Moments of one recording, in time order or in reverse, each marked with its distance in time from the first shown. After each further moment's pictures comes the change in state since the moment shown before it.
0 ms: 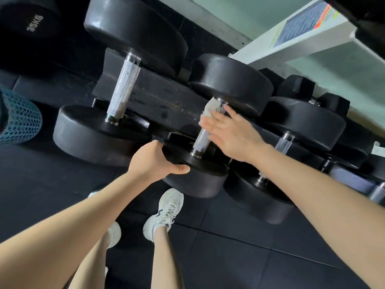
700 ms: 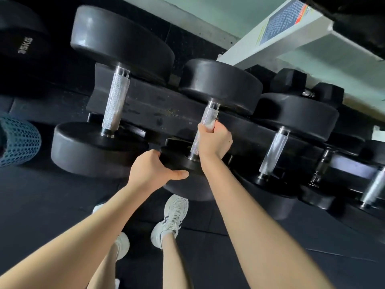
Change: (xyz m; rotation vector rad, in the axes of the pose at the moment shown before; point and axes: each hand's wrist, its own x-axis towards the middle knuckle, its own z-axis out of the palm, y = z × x) left_hand 0.002 -0.003 0.003 -0.061 -0.015 -0.027; right_hand 0.048 -0.068 -0.001 1.152 0.568 1.466
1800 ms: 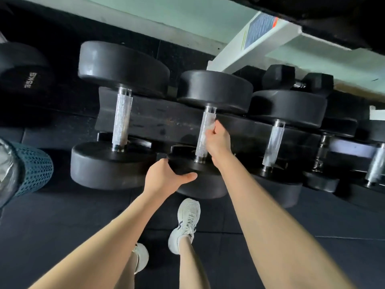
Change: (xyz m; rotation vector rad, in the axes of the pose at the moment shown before) left_hand -0.007 0.004 -0.004 0.053 -0.027 0.070; right_hand 0.005 0.001 -0.010 0.189 -0.277 0.117
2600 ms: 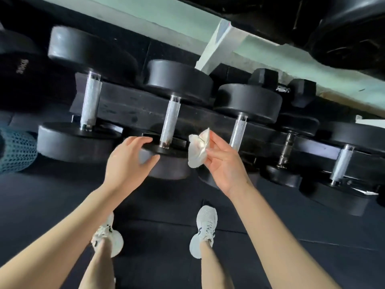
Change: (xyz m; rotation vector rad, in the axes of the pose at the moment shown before) left_hand -0.071 0.044 0.023 0.176 0.370 0.285; right_hand -0.076 0.024 -0.162 0.657 -0.509 0.107
